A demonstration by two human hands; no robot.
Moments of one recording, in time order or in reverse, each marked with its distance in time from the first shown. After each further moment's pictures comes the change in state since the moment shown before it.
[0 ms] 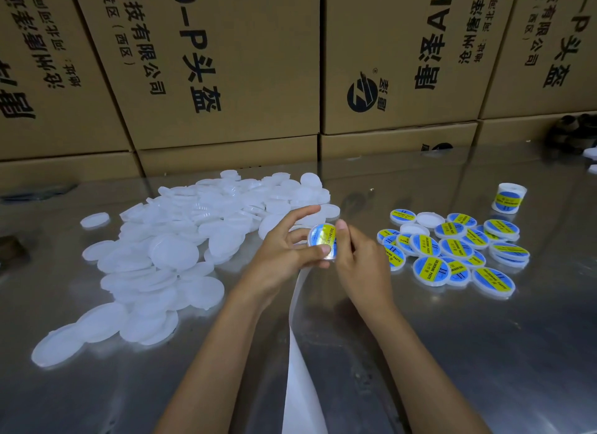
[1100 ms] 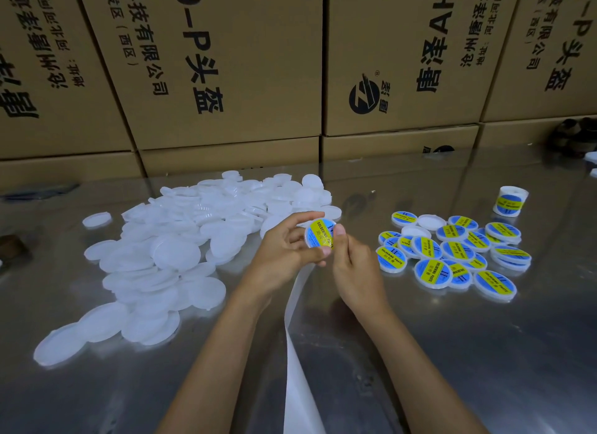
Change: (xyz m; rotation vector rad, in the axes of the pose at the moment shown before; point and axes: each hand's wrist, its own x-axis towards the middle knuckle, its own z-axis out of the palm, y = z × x) left_hand 0.002 0.000 -0.001 0.078 0.058 0.054; right_hand -0.004 -0.009 0.004 0.130 -0.102 0.034
